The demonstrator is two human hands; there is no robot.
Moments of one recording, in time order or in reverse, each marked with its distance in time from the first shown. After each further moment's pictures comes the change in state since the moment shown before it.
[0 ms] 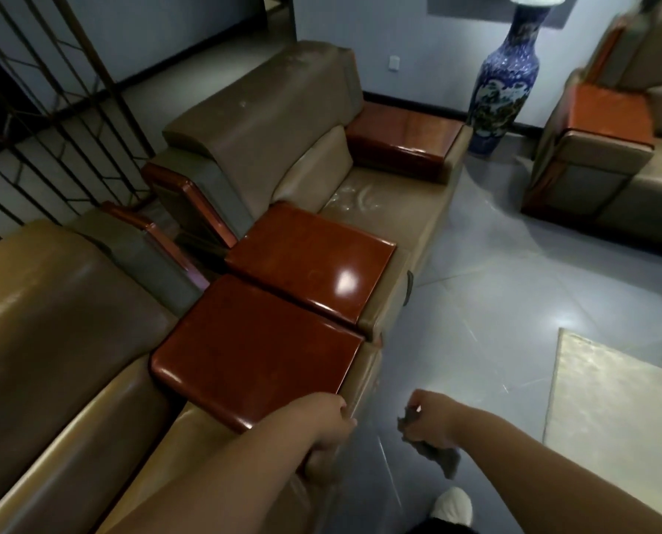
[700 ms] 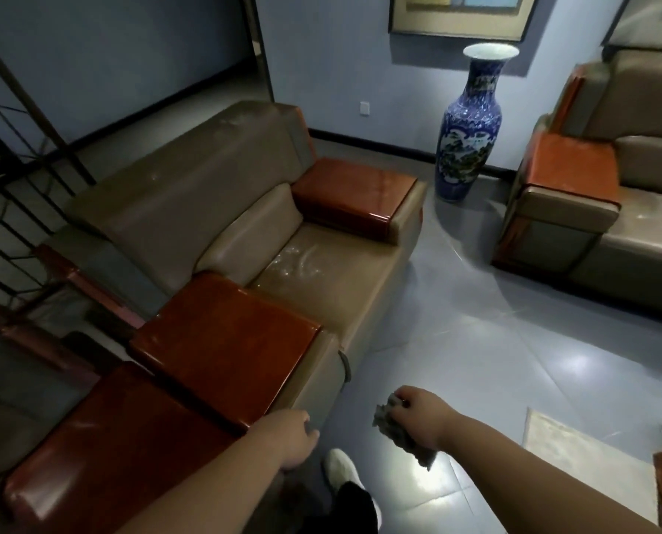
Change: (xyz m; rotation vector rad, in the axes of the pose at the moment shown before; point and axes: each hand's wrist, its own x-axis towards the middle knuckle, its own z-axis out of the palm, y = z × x) left_hand 0.195 0.250 -0.145 0.012 0.094 -0.151; right_hand 0.101 0.135 -0.345 0.161 0.197 -0.201
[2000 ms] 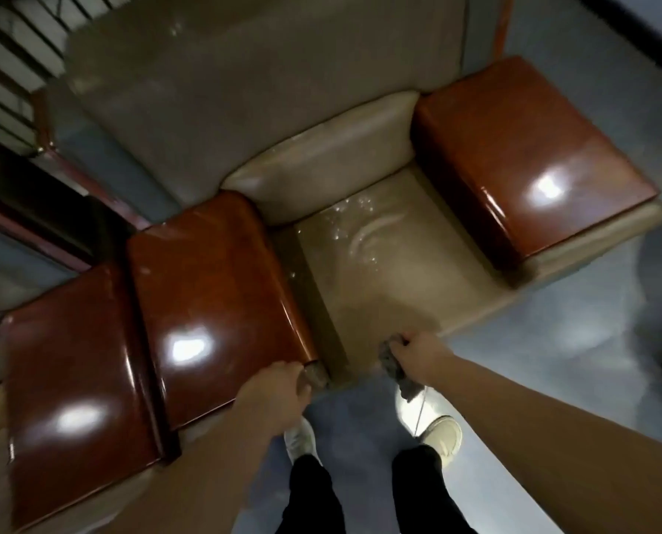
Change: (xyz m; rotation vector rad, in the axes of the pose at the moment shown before) left_hand 0.304 0.080 -0.160 -0.387 0.102 -0.460; right_hand 0.508 -0.109 -0.183 -0.511 -0.464 -0.186
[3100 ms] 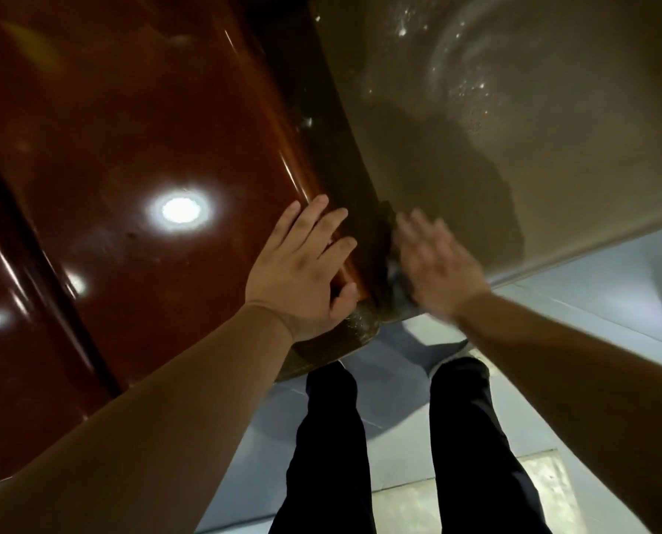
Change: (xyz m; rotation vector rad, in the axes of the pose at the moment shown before) left_hand 0.214 -0.087 0.096 0.217 0.542 0.529; right_hand 0.245 0.073 0.202 -0.856 0.363 -0.561
